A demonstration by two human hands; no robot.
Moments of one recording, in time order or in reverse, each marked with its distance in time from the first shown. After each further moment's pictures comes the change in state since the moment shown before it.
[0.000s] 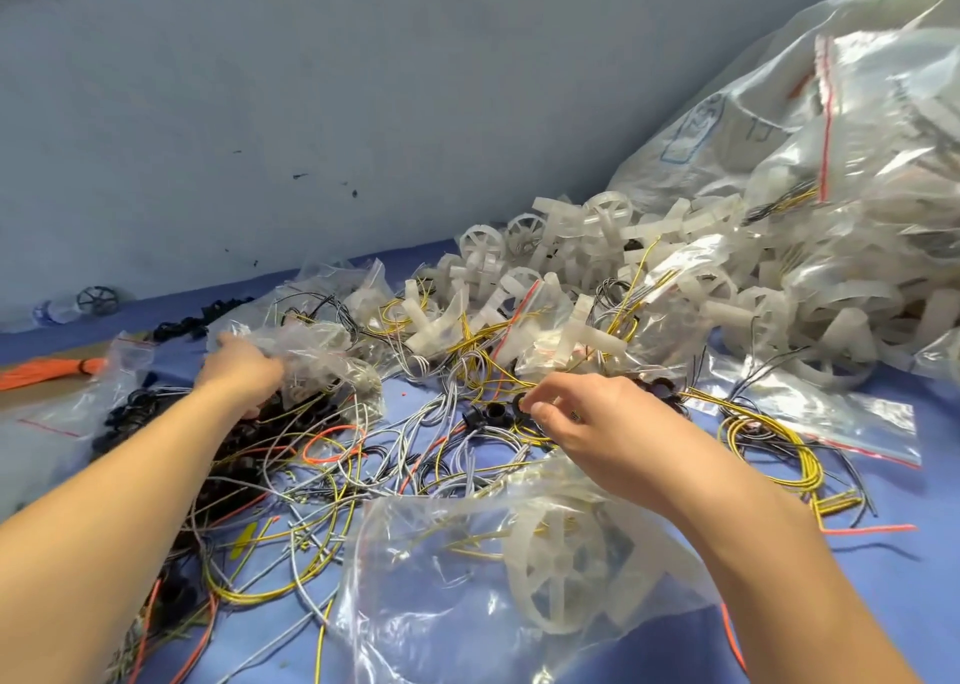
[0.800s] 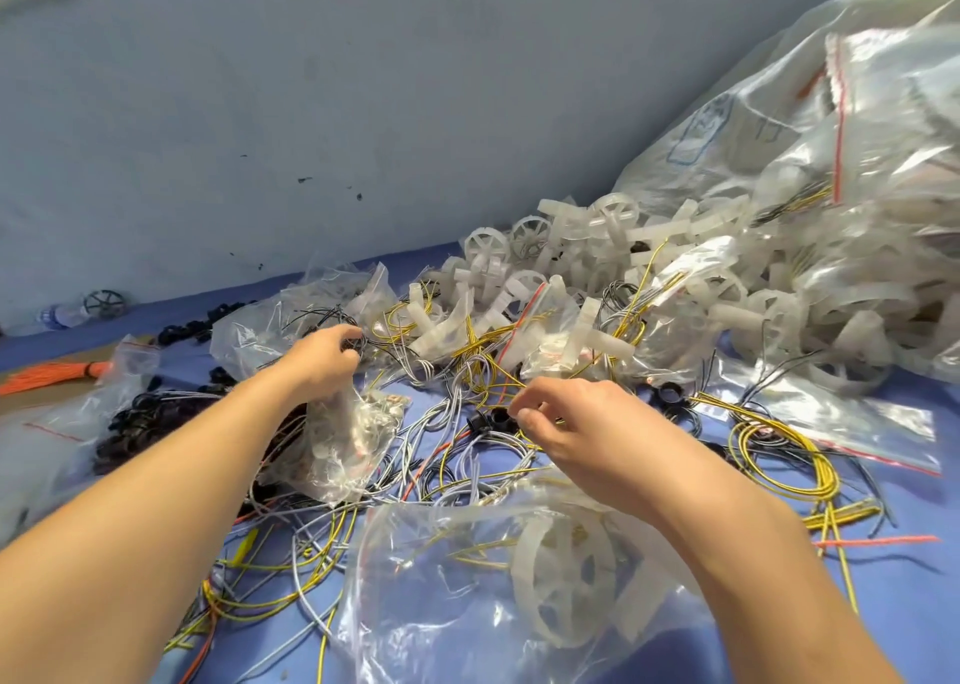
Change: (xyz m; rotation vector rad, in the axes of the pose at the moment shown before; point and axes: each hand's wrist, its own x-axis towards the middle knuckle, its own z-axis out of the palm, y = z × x) left_hand -0.004 0.043 0.028 0.131 -0.221 0.497; right_hand 0.008 -0.007 0.009 -0.014 -0.019 -0.026
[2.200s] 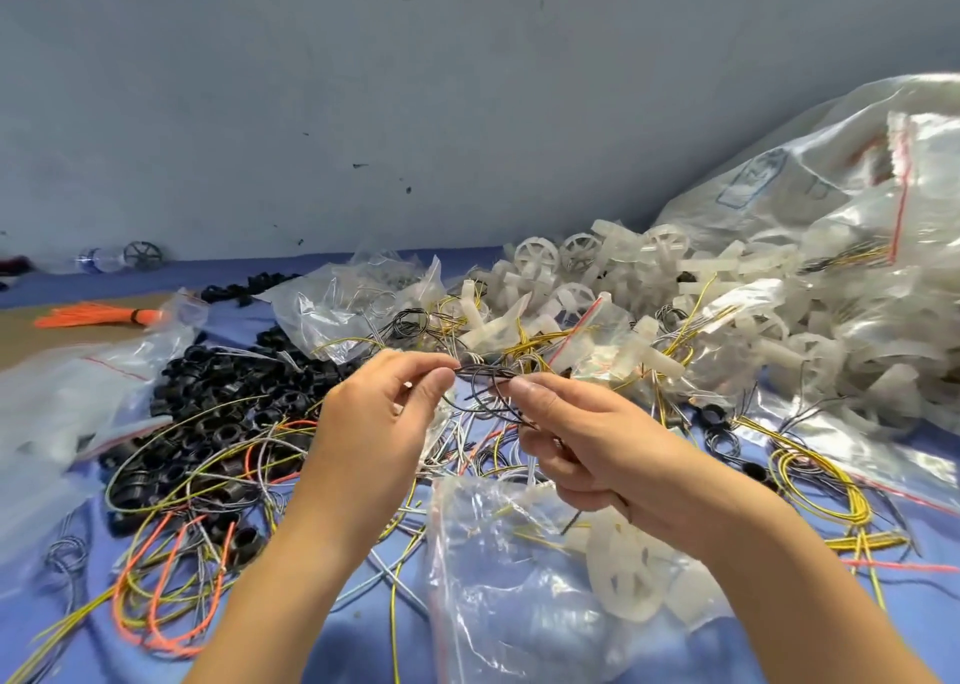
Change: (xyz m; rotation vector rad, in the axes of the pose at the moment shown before) left_hand -0.194 0.041 -0.015 -0.734 0.457 0.281; right_hand -0.015 -0.066 0.012 1.056 -0.333 0.036
